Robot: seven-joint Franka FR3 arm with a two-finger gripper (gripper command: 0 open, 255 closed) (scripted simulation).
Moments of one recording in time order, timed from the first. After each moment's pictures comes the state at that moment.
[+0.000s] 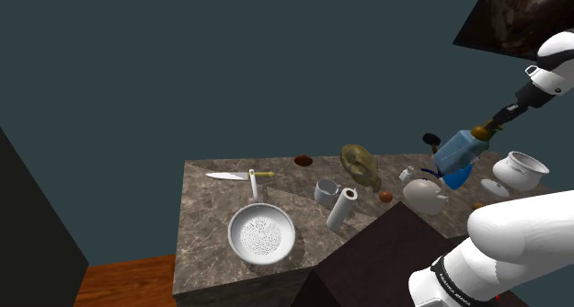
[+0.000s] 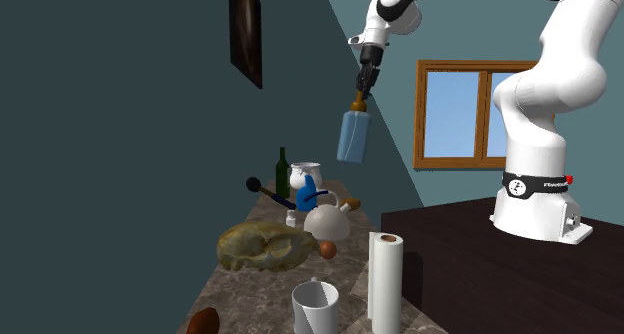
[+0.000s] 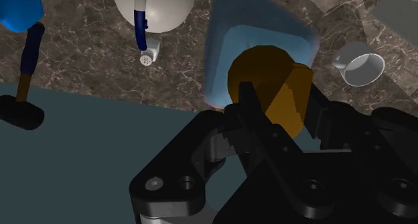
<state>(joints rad) -0.49 -0.43 -0.66 -2.23 -0.12 2.02 -0.91</state>
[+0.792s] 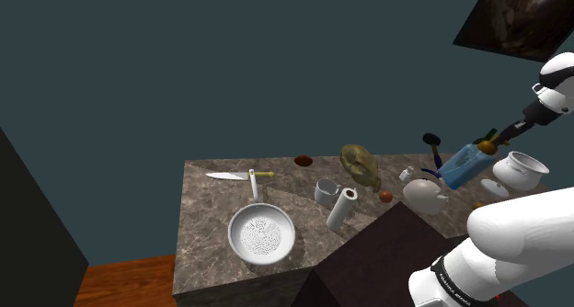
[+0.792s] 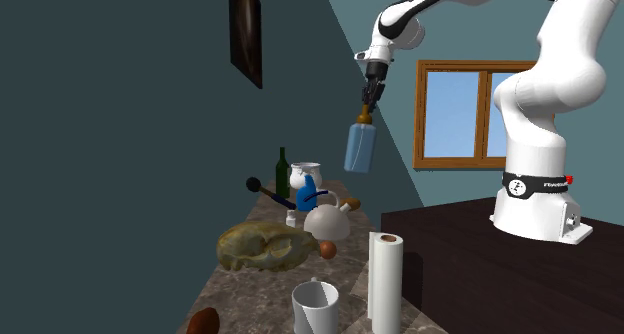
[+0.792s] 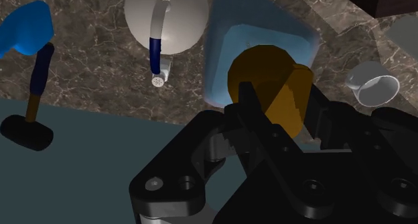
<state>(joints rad) -0.50 -0.38 -0.78 -2.27 -0.11 2.11 -1.04</state>
